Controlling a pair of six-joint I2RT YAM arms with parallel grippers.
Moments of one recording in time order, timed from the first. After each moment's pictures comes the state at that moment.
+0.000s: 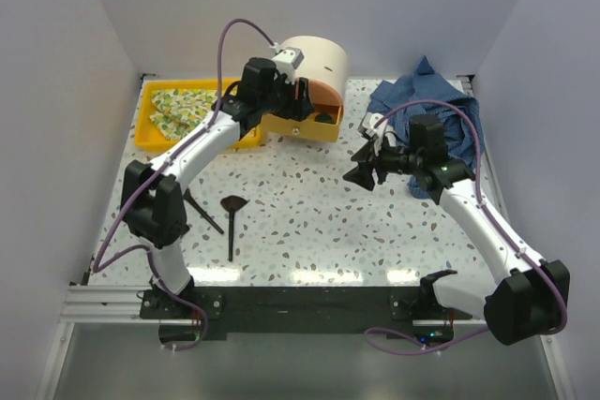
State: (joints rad) left arm -0.49 1.82 1.61 -0.26 0.22 -0.21; right arm 0.29 1.17 0.96 -0.37 -0.78 -0.38
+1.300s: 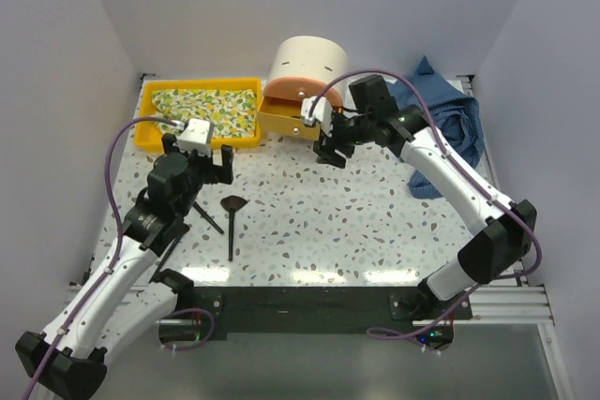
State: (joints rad) left arm -0.44 0.76 0.75 -0.23 -0.27 -0.02; right arm 0.55 1.53 1.54 -0.79 -0.51 -0.70
